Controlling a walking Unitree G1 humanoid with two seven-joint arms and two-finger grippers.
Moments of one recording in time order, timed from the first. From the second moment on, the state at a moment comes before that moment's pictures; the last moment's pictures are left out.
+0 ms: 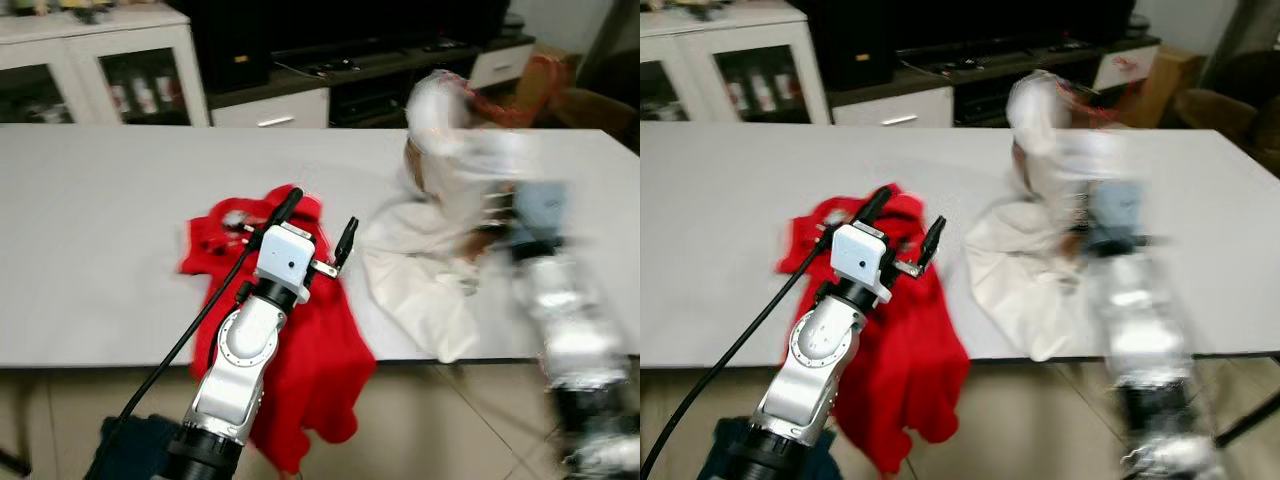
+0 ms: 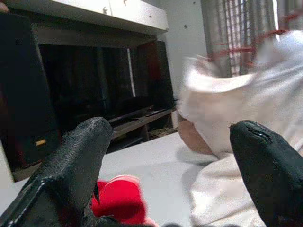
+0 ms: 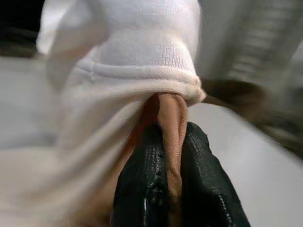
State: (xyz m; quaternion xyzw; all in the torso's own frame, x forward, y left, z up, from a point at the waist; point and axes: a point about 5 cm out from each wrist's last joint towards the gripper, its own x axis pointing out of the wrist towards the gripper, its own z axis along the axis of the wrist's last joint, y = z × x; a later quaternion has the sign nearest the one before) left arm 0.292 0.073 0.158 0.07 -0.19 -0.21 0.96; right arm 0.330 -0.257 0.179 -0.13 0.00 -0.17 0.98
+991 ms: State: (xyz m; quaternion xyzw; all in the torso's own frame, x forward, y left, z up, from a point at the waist) left arm 0.291 0.074 0.156 0.07 -0.19 -0.21 0.96; right arm 0.378 -0.246 0.284 -0.43 -0.20 -0.11 0.87
